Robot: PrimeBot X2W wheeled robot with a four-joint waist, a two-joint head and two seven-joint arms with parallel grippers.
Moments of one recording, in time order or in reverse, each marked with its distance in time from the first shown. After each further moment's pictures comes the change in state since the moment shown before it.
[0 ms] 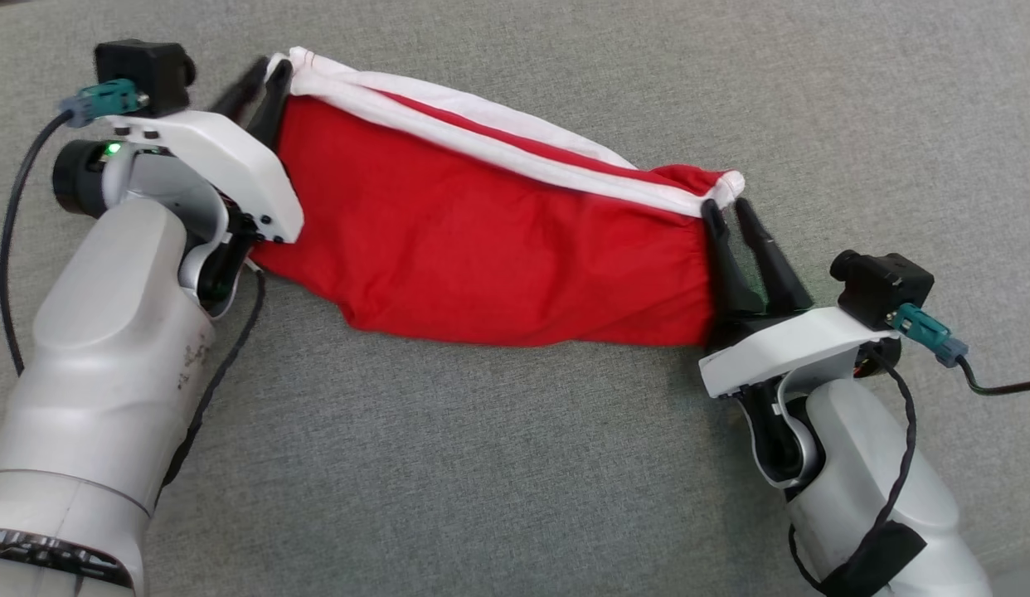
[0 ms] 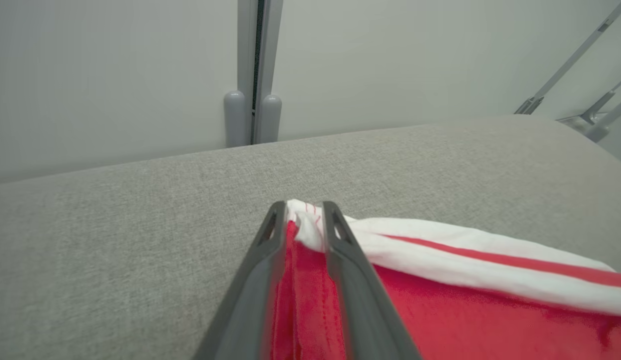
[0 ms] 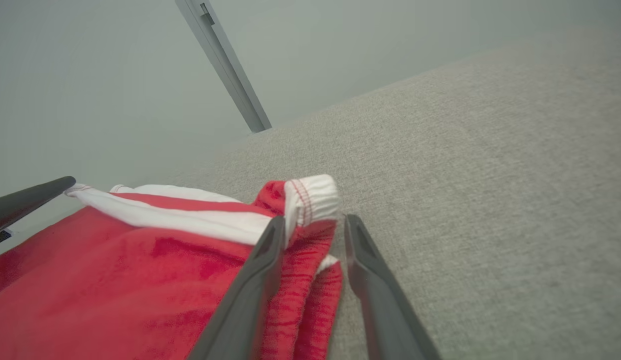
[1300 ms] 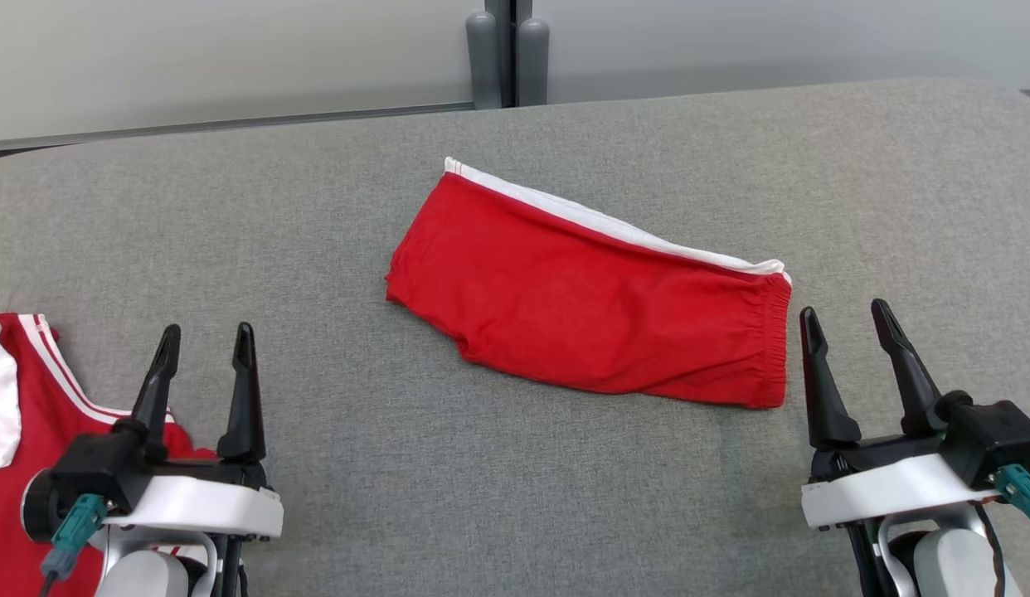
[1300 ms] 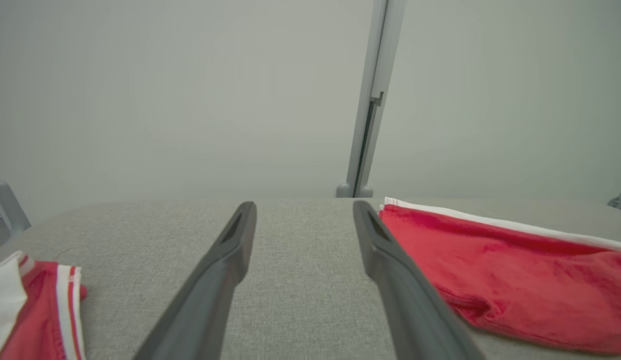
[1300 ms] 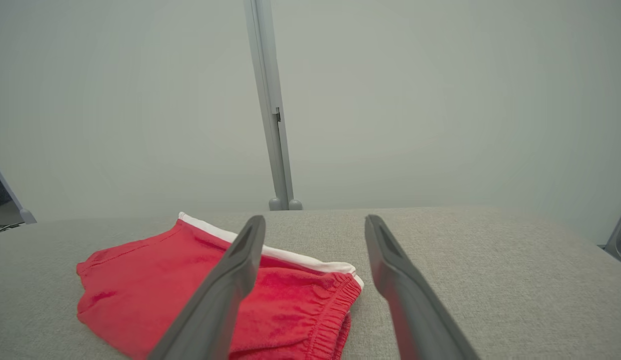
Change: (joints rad) left arm 0.880 -0.035 0.420 -0.773 0.323 0.141 -0.228; right arm 0.436 -0.004 -0.265 -0.490 -0.430 0.000 0.077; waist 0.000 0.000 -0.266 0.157
